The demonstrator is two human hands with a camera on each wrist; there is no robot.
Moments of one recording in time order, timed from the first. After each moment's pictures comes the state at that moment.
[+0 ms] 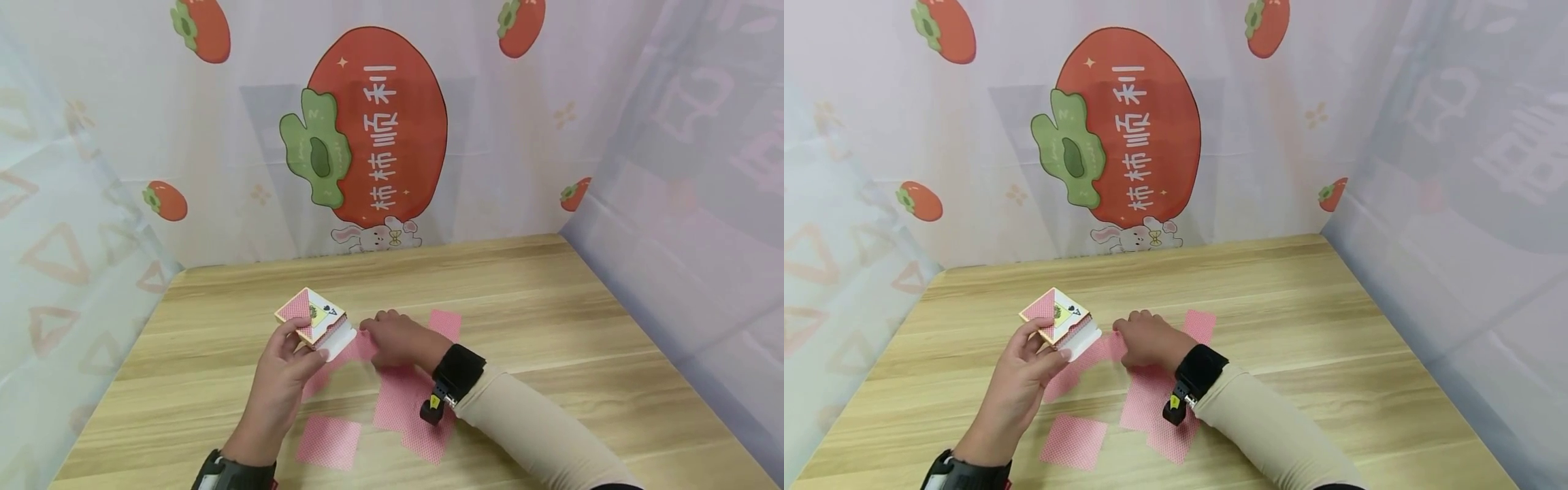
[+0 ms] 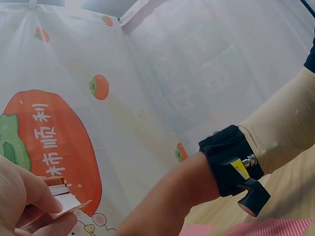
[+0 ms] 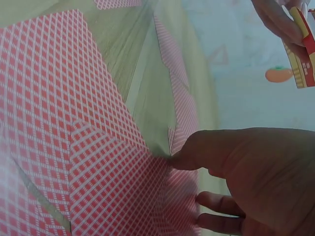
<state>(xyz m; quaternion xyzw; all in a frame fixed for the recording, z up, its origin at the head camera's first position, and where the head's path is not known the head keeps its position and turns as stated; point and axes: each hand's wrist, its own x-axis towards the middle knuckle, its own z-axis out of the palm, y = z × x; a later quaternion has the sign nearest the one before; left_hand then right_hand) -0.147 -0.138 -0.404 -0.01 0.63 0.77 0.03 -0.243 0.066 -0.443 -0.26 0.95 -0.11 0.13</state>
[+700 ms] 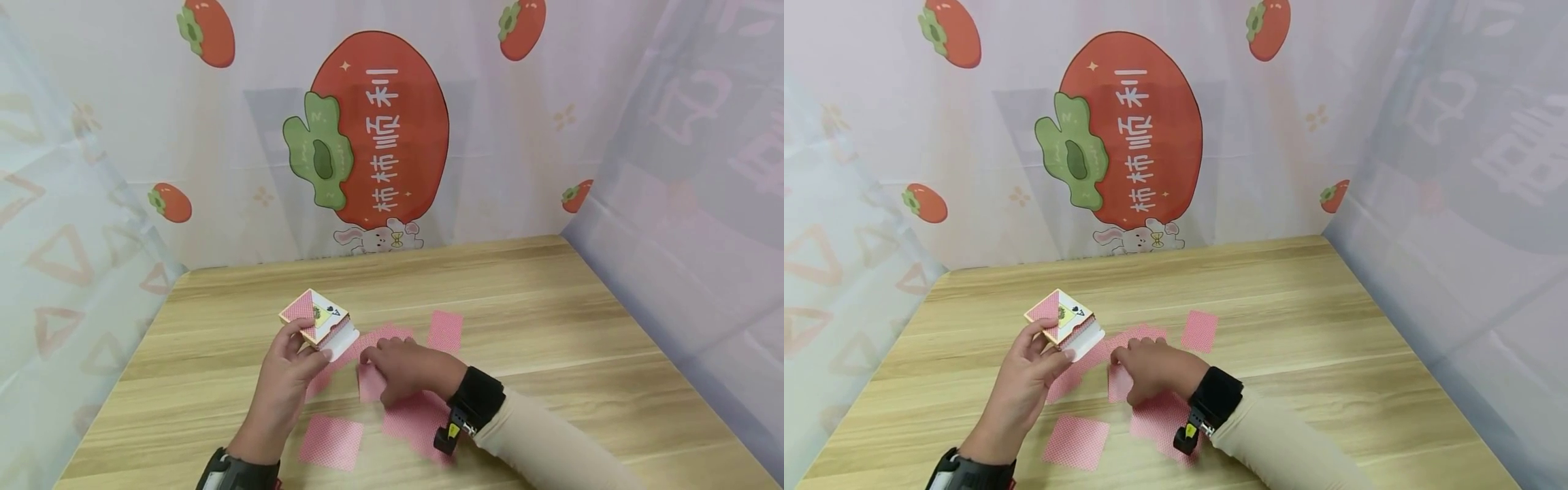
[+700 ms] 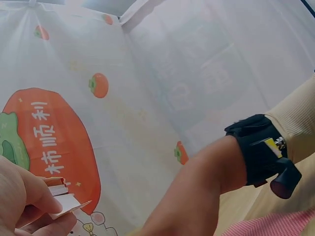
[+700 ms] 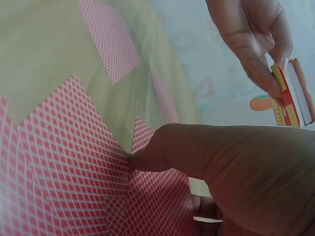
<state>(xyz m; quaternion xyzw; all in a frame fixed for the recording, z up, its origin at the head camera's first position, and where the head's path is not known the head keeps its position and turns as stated) -0.147 -0.137 -0.404 -0.02 0.63 0.78 0.03 -0.204 0.075 -0.437 -0.33 0.92 -0.09 0.17</state>
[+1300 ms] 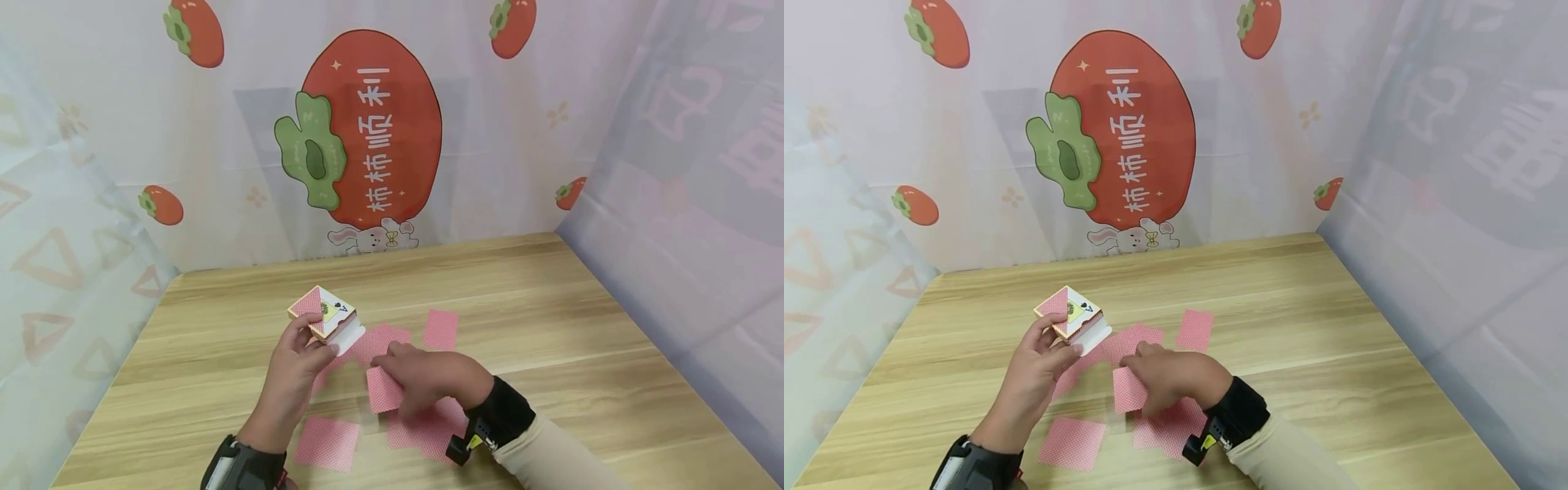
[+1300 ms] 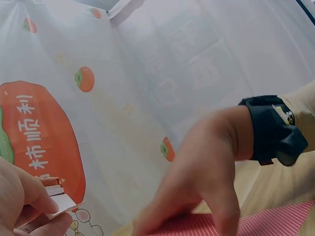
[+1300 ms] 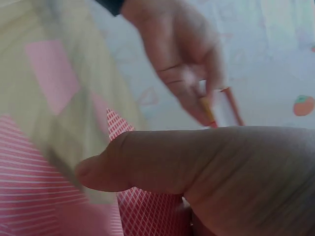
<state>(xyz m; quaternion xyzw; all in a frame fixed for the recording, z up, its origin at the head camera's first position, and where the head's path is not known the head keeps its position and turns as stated) -0.163 -0.121 -0.411 -0.01 0.63 0.77 0.03 -0.180 0.110 -0.414 -0.33 0.90 -0.16 0.23</state>
